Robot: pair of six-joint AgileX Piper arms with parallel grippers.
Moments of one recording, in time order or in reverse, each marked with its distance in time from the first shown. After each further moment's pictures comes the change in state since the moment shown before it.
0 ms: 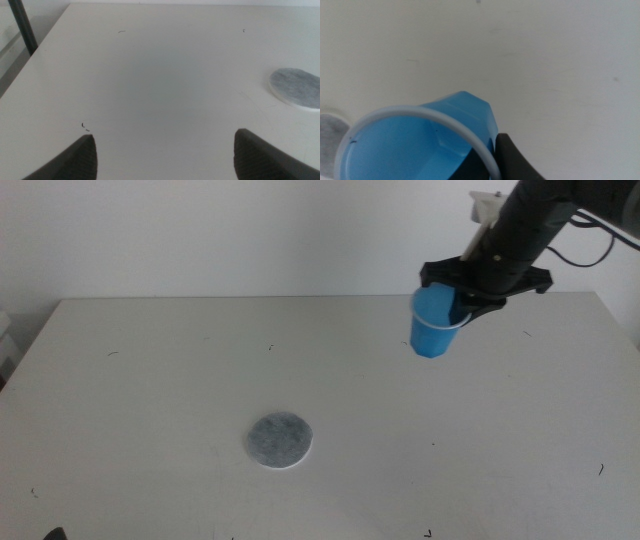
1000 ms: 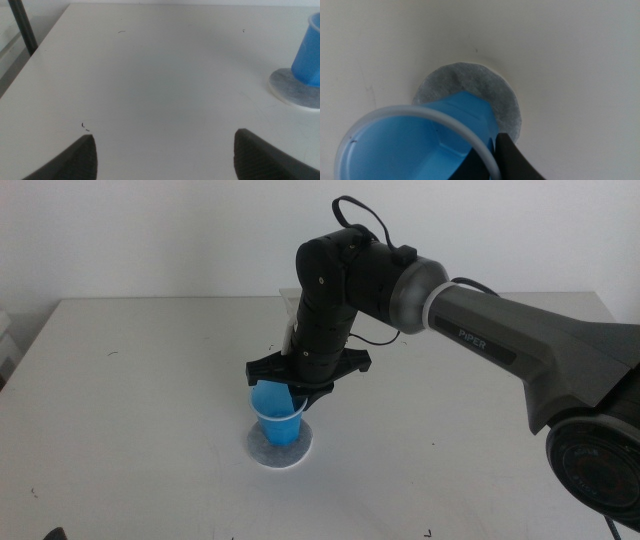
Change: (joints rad) left arm 0.000 0.000 0.000 0.000 0.000 0.000; right arm 0.423 0.305 -0.235 0.008 -0.008 0.178
